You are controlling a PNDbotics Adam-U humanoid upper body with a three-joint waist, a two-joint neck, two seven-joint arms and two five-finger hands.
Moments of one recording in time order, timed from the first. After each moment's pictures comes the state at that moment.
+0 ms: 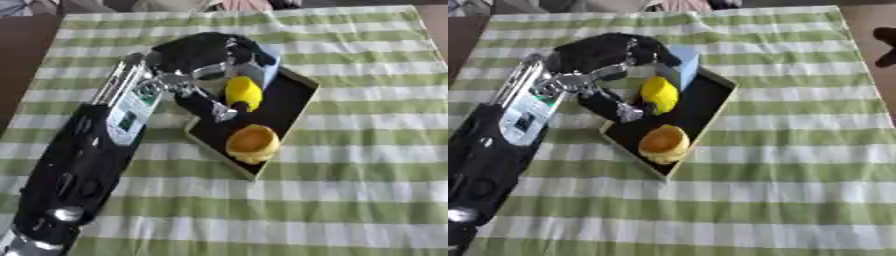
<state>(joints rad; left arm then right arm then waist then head) -0.96 0.16 -0.29 -1.38 -0.77 -0.50 -0.43 -0.03 -0.66 -0.12 -1.99 -0.31 -0.58 -0.13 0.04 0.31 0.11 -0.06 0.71</state>
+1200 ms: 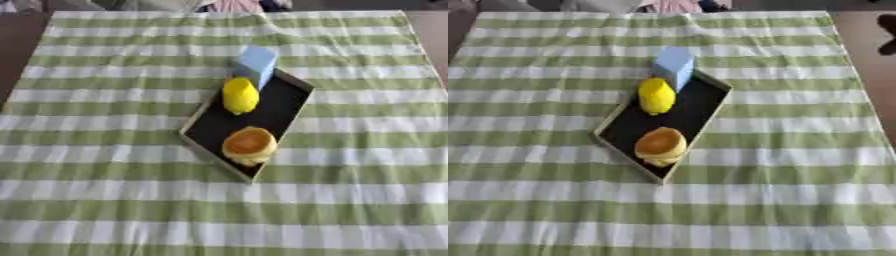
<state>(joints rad) -0.49 0.56 0.24 -1.85 -0.13 -0.28 0.25 -0.04 -0.64 -0.15 -1.99 -0.32 -0.65 -0.18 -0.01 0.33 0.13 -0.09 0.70</state>
